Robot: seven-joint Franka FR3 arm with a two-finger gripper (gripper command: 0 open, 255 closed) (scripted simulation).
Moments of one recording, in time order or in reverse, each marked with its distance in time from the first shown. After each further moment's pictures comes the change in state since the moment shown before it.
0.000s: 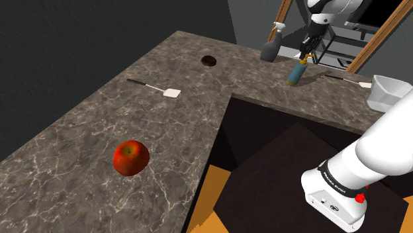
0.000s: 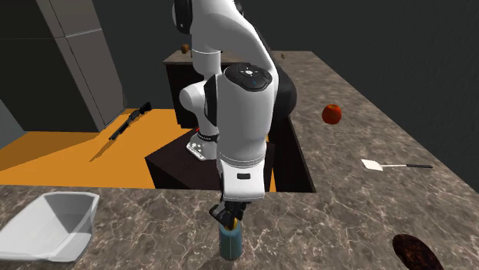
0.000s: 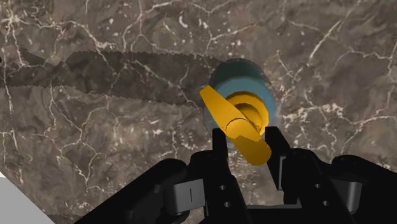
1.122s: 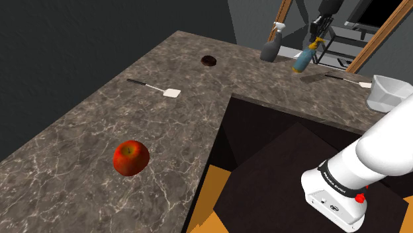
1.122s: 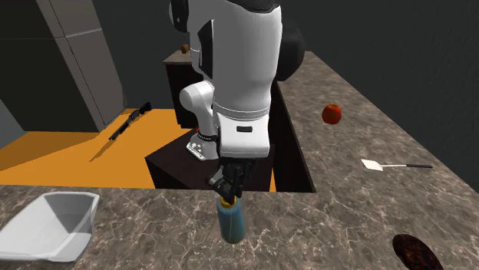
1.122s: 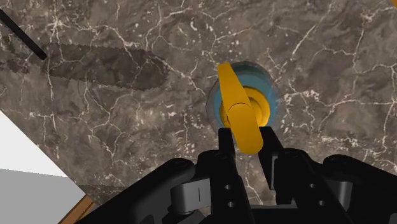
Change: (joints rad) arm 0.008 -0.058 -0.002 0.165 -0.029 -0.216 0.008
